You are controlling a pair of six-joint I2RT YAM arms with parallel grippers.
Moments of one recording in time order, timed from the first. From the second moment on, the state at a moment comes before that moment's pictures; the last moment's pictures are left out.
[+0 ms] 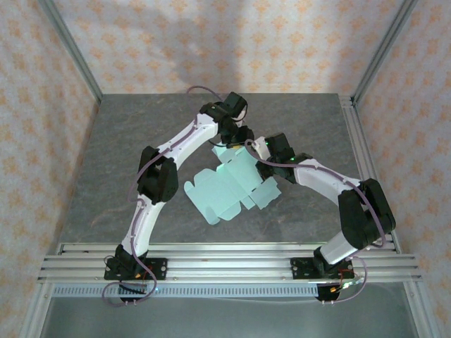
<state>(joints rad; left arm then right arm) -0.55 2.30 2.19 -1.00 0.28 -0.60 0.47 1.55 0.95 -0.32 -0.04 -0.18</state>
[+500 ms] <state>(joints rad) -0.58 2.31 2.19 -0.99 0.26 -0.71 0.47 1.55 0.96 -0.32 -0.03 -0.17</state>
